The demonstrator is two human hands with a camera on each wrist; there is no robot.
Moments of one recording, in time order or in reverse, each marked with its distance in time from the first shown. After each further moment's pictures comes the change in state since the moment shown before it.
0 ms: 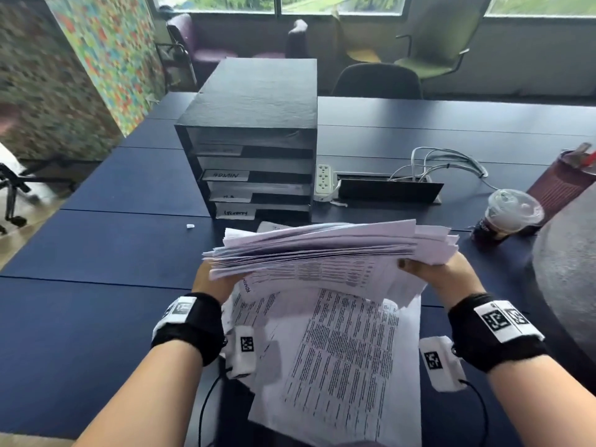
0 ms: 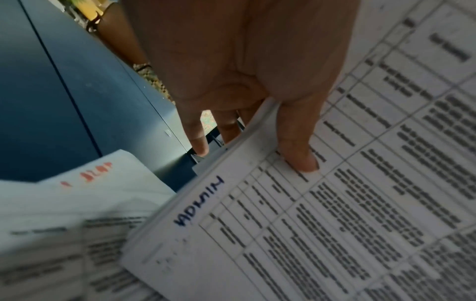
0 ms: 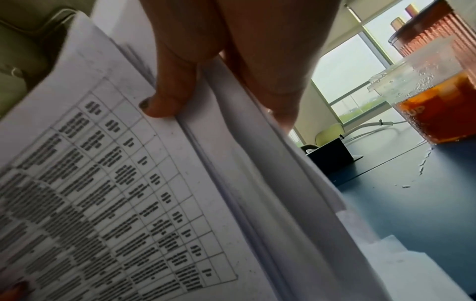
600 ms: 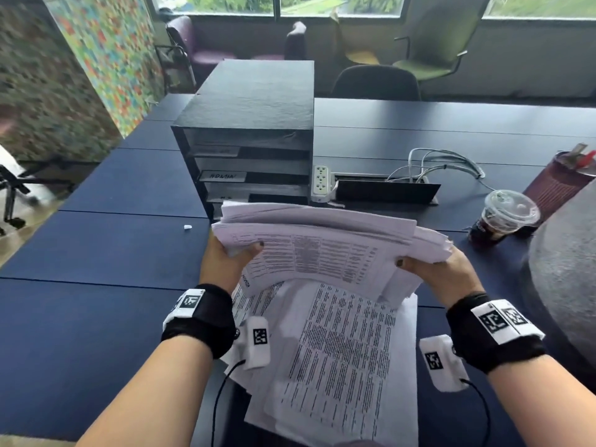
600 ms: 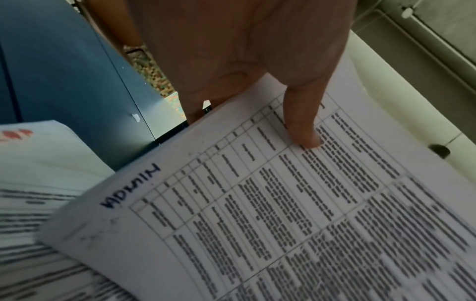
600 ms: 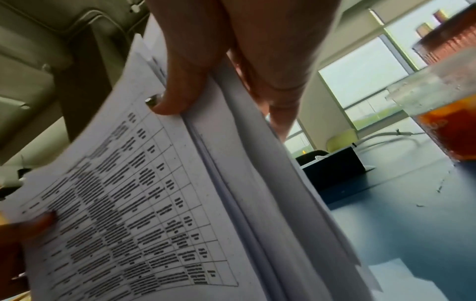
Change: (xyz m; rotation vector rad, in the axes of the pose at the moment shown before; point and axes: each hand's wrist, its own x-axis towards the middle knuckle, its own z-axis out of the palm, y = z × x) left_hand 0.001 0.029 0.020 -0.255 0.068 0.022; right_hand 0.005 -0.001 -0.001 -0.005 0.026 -0.077
